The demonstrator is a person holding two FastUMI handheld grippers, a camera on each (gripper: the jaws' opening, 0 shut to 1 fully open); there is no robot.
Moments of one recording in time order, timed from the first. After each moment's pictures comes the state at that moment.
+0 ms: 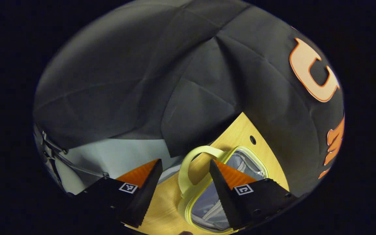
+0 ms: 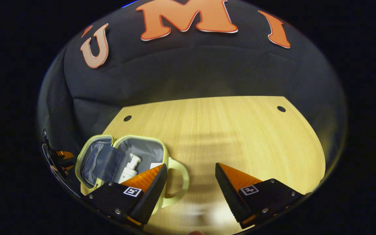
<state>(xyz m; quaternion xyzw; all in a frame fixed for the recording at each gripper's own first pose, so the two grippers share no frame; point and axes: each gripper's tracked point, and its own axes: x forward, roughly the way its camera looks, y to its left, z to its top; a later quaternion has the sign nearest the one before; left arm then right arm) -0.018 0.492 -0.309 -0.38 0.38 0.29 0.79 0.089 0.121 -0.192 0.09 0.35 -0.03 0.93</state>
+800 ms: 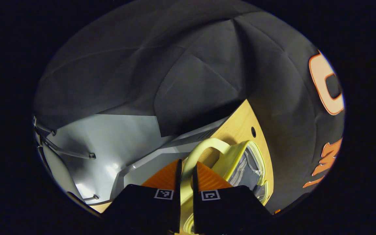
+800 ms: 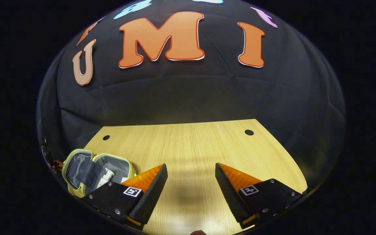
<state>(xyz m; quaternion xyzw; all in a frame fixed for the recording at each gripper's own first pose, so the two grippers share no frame) 0.005 0.481 -0.345 -0.45 0.43 0.24 0.75 0.085 0.031 -0.143 0.05 0.27 -0.09 0.96</state>
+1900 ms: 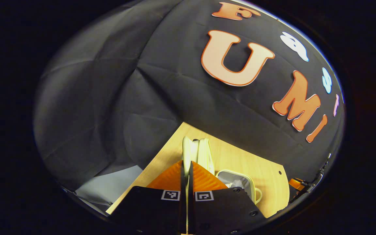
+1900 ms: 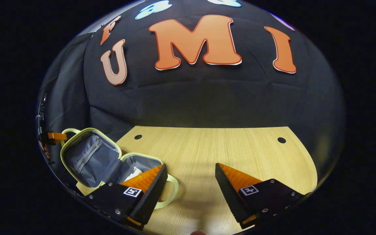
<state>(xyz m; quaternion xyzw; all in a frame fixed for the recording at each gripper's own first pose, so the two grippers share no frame) 0.038 0.364 -0.092 -0.23 0.29 0.10 0.92 0.092 0.098 -0.127 0.07 0.24 0.06 0.97</state>
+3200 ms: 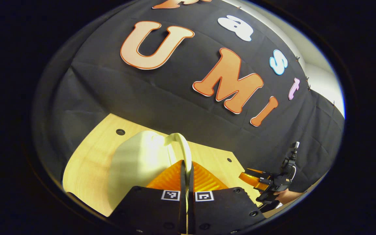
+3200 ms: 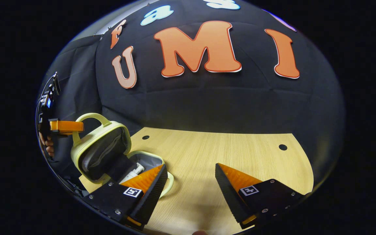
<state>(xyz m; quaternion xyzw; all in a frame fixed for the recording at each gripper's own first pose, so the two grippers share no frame) 0.079 0.112 -0.043 -0.26 0.27 -0.13 0.92 0.072 0.058 -0.113 0.06 0.22 0.10 0.97</state>
